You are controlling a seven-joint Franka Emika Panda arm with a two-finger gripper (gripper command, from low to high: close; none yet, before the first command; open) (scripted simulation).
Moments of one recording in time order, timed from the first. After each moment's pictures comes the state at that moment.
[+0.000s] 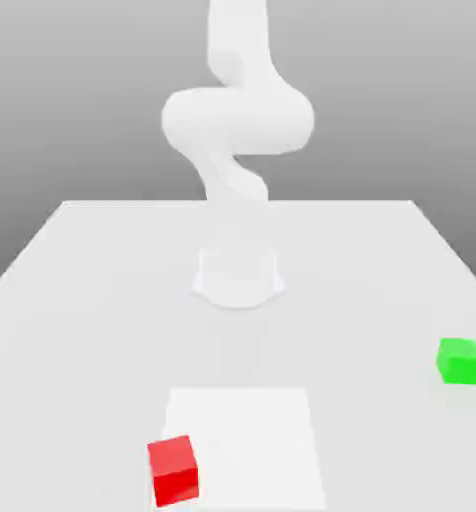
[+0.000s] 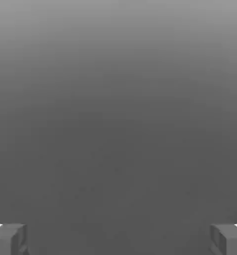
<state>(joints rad) 0.02 -0.71 -0.03 -2.32 0.02 2.33 0.75</state>
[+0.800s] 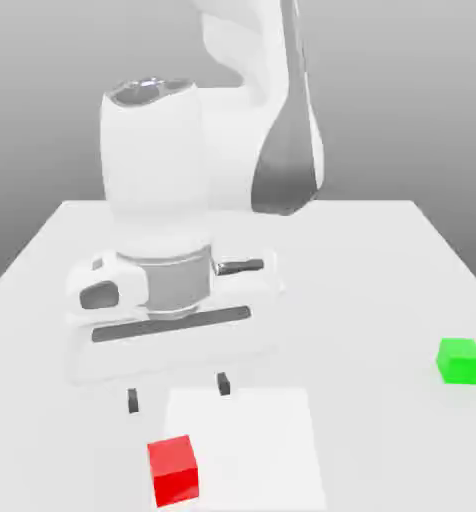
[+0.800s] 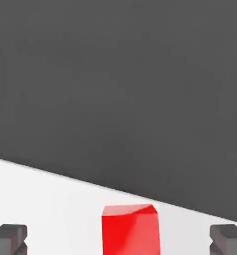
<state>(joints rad) 0.07 0.16 -0.21 -2.48 0.11 2.67 0.27</state>
